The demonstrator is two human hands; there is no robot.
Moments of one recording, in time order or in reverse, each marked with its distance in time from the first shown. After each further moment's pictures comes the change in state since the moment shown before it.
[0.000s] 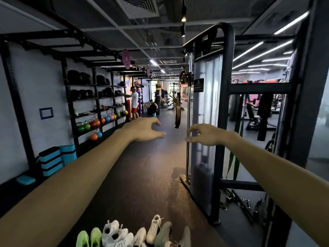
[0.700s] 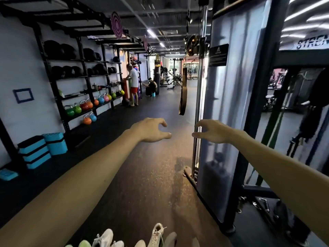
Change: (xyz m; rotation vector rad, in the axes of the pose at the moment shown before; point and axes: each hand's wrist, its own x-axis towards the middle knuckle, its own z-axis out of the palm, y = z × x) left_hand 0.372 -0.168 0.161 -0.039 -0.146 -0.046; right_hand 0.375 0.179 0.096 0.036 -0.022 0.115
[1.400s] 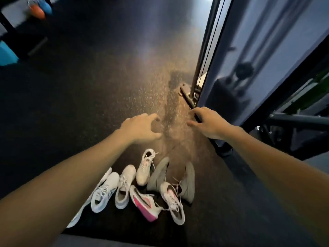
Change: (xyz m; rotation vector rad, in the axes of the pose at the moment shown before) left_hand 0.175 -0.167 0.434 -0.009 -0.421 -0.055; right_hand 0.181 0.212 0.408 0.113 -0.287 0.162
